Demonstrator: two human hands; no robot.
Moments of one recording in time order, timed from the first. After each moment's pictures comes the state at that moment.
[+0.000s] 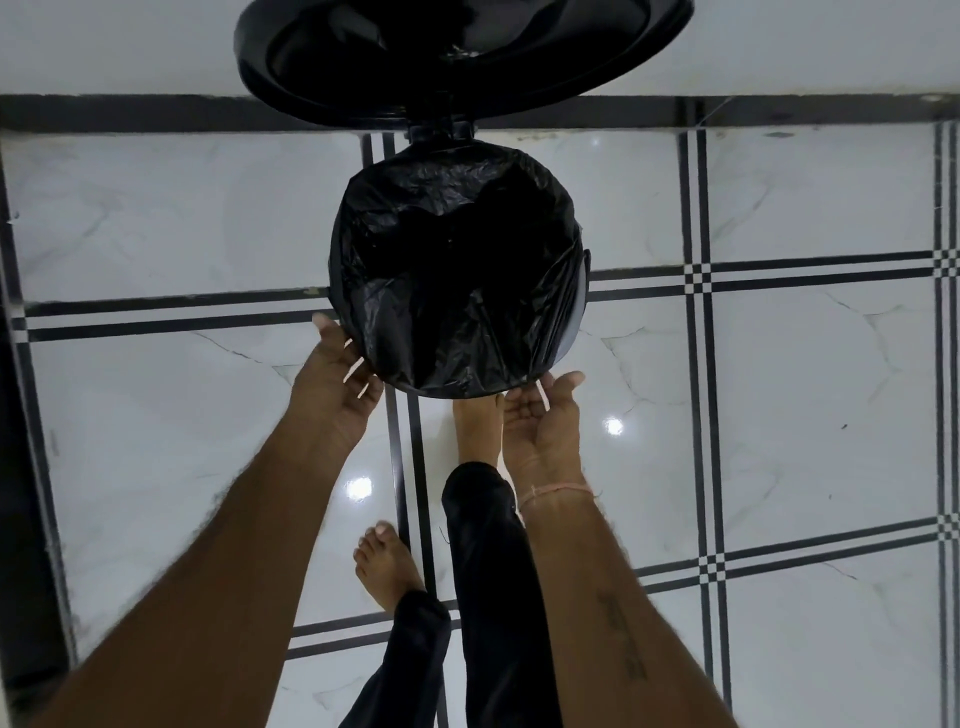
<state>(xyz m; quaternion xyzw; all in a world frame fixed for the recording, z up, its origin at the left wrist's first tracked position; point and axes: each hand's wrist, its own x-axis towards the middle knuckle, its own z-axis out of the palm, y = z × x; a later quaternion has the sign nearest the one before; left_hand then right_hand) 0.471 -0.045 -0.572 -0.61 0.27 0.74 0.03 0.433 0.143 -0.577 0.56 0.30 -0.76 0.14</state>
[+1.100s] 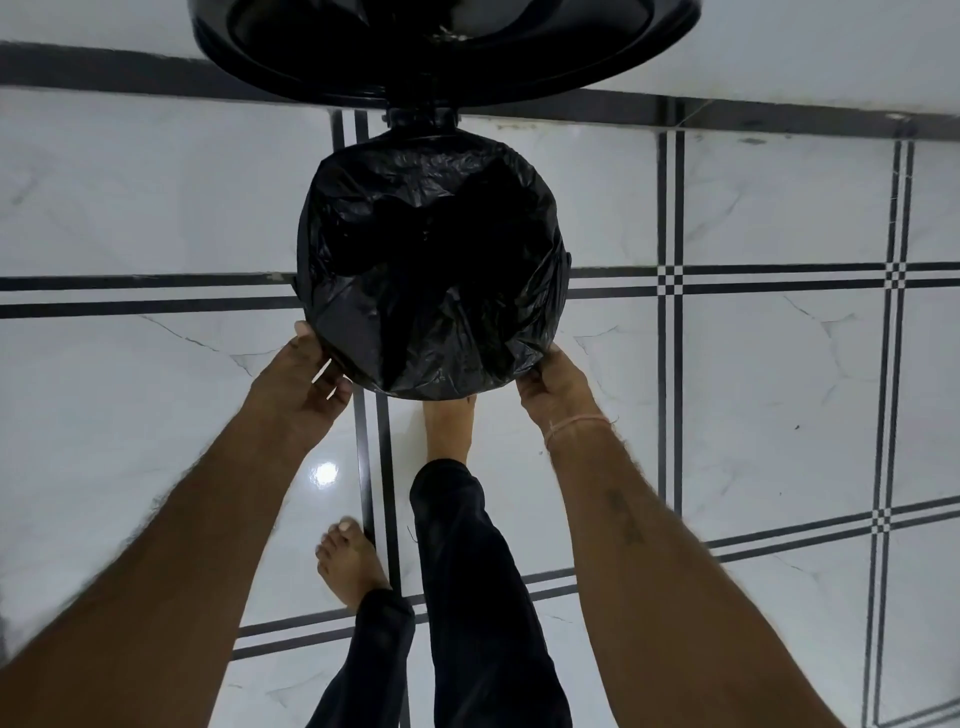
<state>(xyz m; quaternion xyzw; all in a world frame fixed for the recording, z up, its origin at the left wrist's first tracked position) 0.477 -0.052 -0.589 -0.61 0.24 0.75 0.06 0.368 0.184 -0.597 0.51 0.52 -0.64 0.24</state>
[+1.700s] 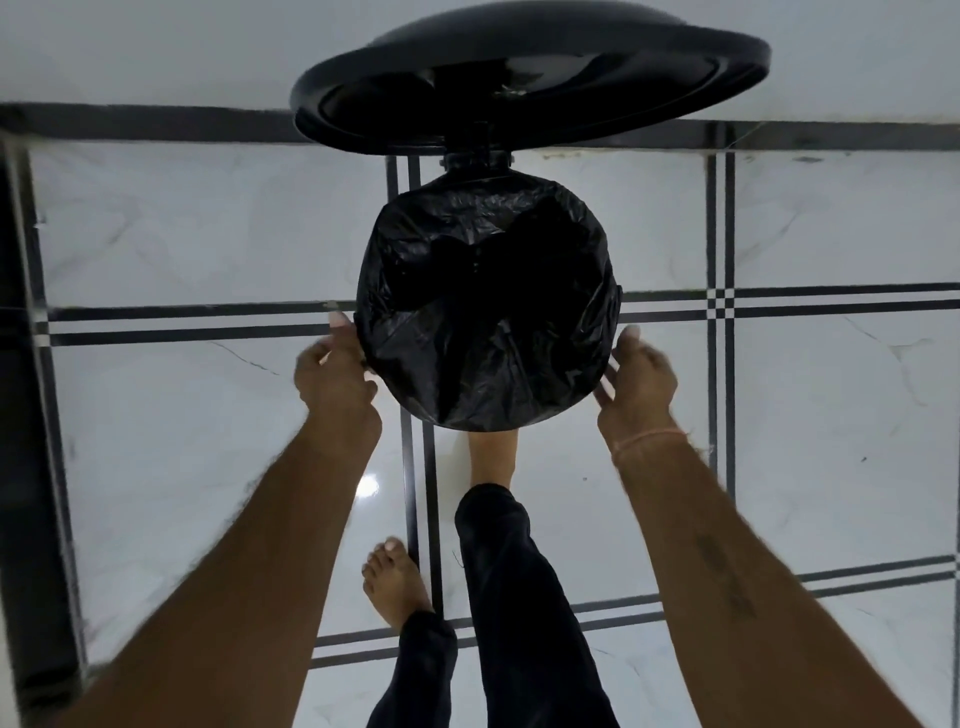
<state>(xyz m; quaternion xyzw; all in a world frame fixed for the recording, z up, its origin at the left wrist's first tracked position) 0.442 -0.061 -0.583 -0.67 0.35 0.65 -0.06 0.337 0.172 -0.571 0.47 0.62 -0.60 0.18</state>
